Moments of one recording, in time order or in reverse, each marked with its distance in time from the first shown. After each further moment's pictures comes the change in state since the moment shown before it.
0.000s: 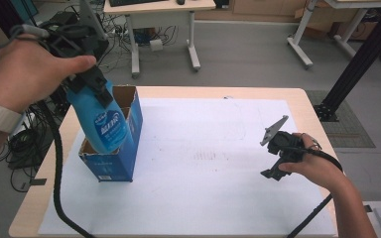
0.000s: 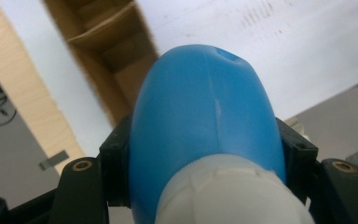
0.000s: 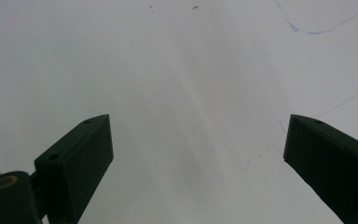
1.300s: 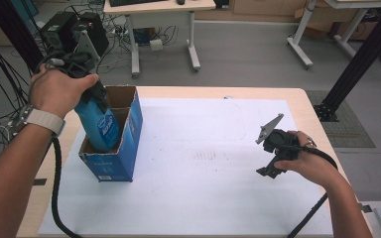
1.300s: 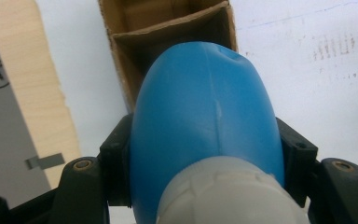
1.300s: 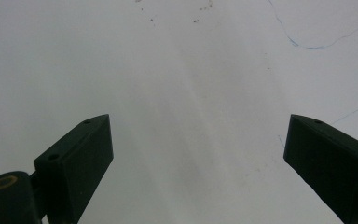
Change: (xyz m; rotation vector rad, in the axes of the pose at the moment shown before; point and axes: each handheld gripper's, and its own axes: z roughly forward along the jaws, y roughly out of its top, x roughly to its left) left arm 0.058 0.024 0.102 0.021 0.038 -0.212; right arm -0.001 0.009 0.004 -0.006 0.004 -0.015
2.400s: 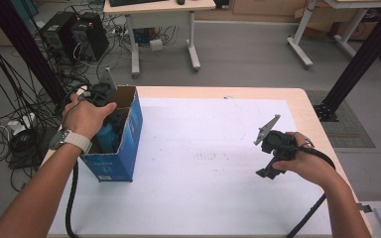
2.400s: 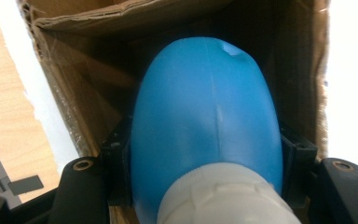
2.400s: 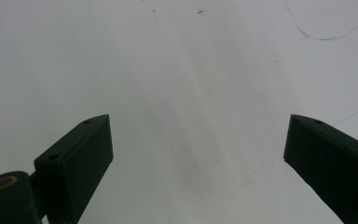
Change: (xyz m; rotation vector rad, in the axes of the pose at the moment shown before) left arm 0.001 0.018 0.089 0.064 0.036 0.004; right arm -0.003 0.005 0.006 0.031 0.018 0.012
